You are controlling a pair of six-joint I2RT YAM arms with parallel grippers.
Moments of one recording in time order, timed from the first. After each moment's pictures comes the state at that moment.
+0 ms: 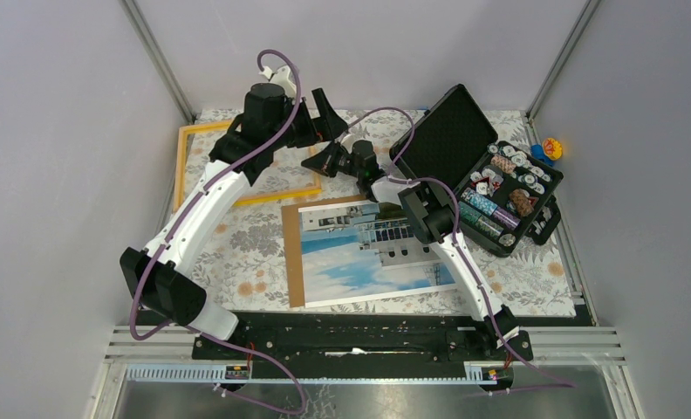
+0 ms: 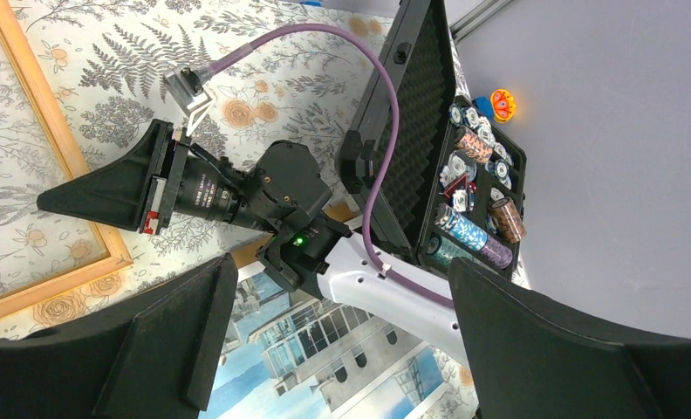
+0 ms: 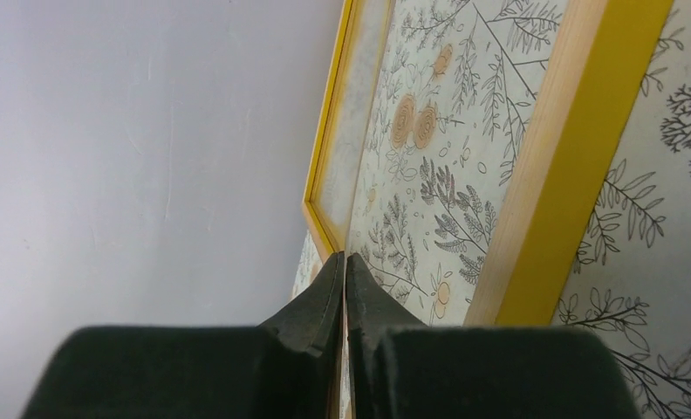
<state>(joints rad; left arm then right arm) -0.44 1.50 1.59 -0.45 0.16 -0.57 0.56 2.75 1.98 0.75 -0.57 1.21</state>
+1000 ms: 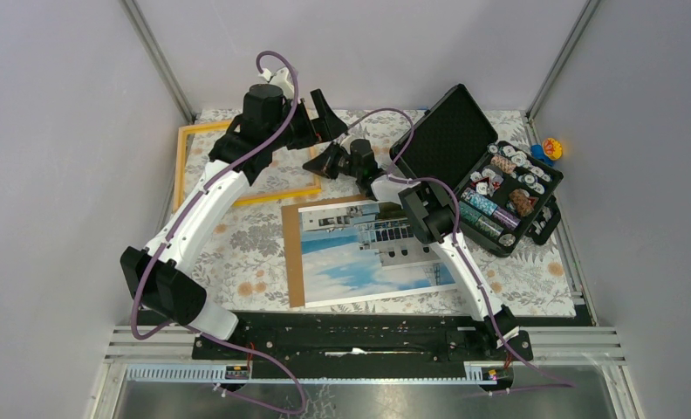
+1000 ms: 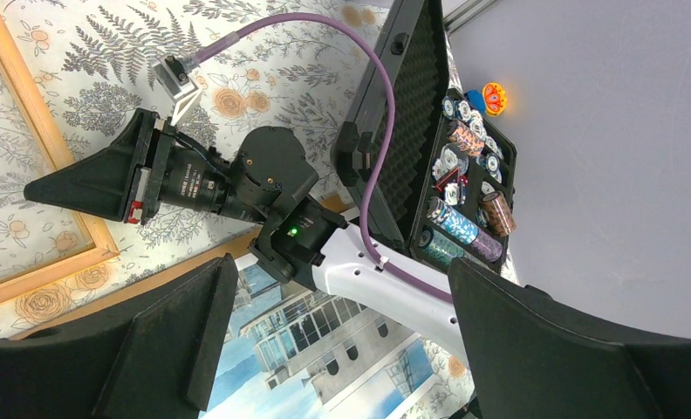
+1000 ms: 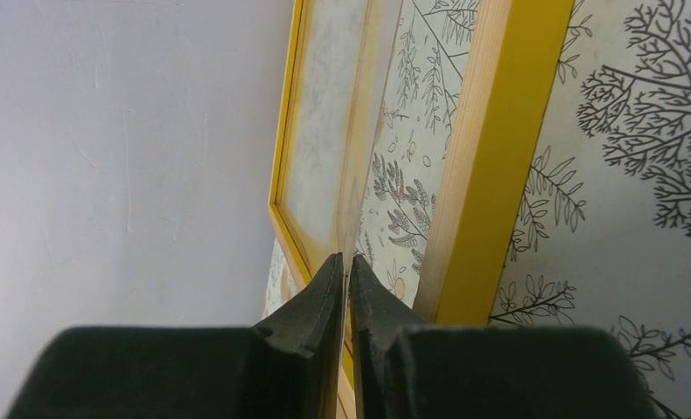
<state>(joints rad) -0.42 1.50 1.58 -0.45 0.20 -0.60 0.56 2.75 2.00 0.61 -0.54 1.16</state>
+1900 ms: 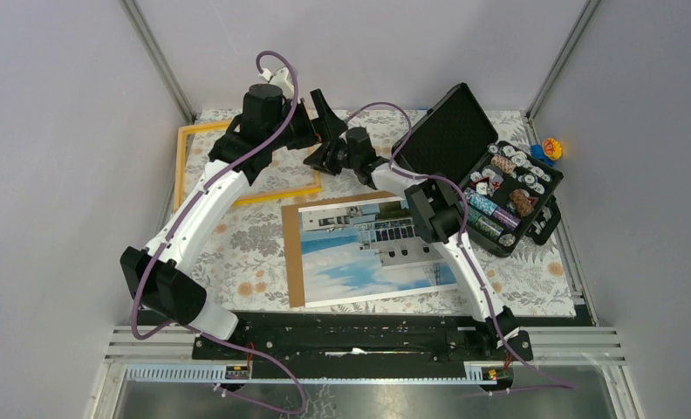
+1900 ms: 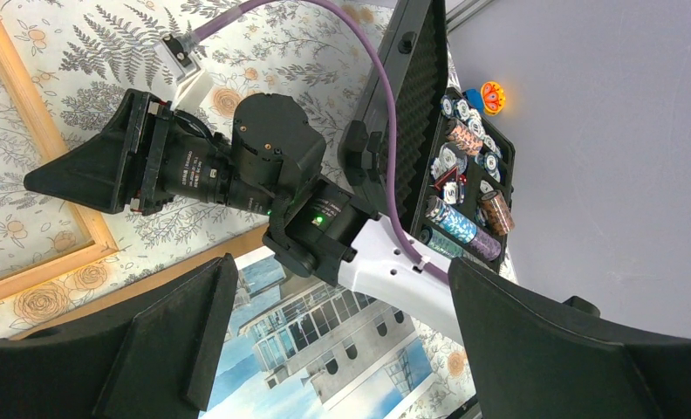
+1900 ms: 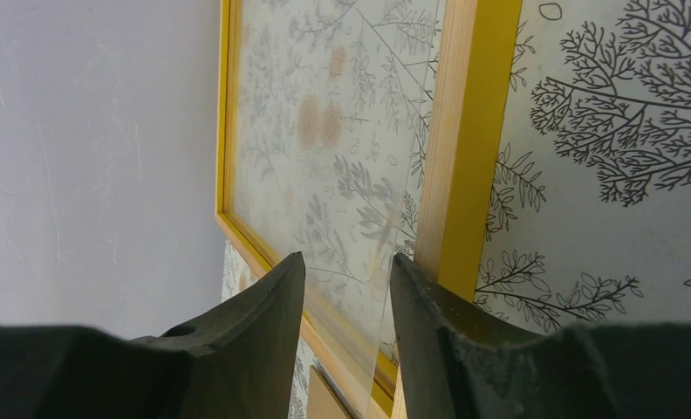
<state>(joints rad) -0.42 1.50 1.58 -0.45 0.21 -0.60 0.56 2.67 2.05 0.27 -0.45 1.00</state>
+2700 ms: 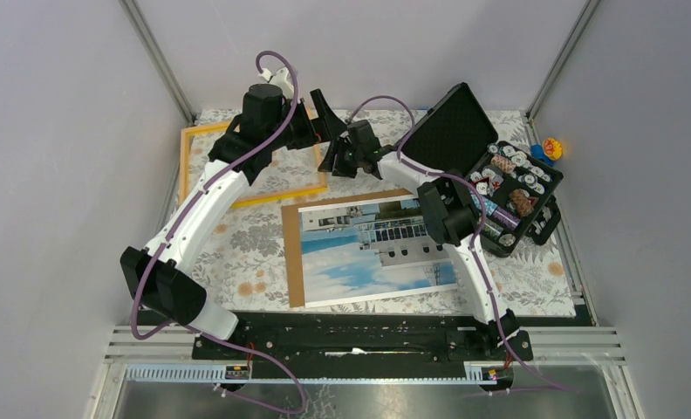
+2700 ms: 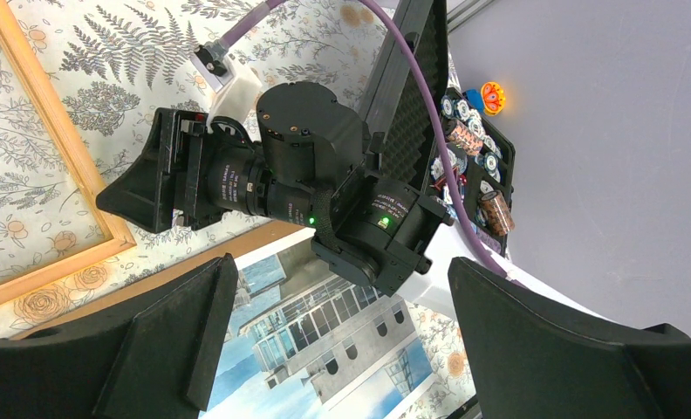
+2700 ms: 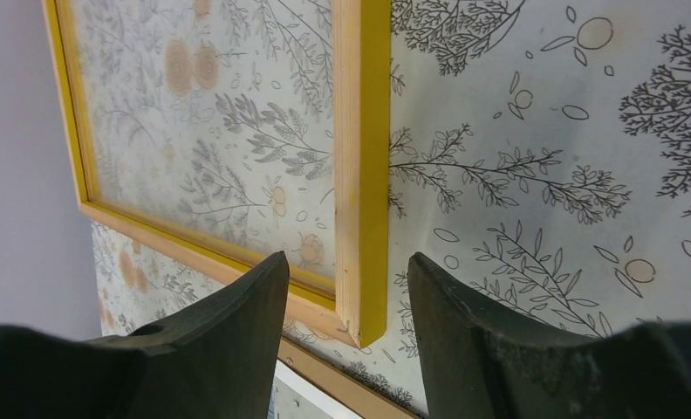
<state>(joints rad) -0.42 1.50 1.58 -0.45 0.21 -0.60 0.56 2.48 1.98 -0.17 -0.29 0.73</state>
